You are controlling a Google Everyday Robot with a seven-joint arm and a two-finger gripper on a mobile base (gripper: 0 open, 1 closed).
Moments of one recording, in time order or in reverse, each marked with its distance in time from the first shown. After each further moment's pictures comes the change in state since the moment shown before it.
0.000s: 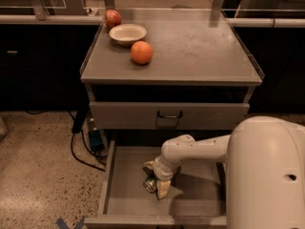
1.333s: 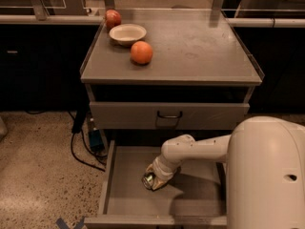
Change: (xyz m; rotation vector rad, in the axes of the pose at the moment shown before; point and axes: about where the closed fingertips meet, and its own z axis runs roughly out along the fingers) arm 0.000 0.000 0.000 0.000 0.000 0.000
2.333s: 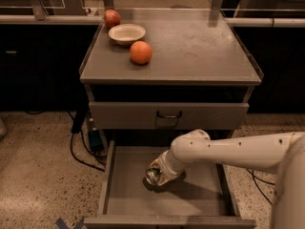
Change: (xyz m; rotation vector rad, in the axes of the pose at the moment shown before) arm -0.020 0.012 -0.087 0.092 0.029 -0.071
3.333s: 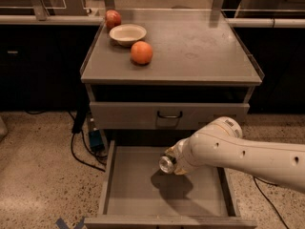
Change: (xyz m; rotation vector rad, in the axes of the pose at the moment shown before) arm -0.005 0.001 -0.150 0.135 0.199 -0.040
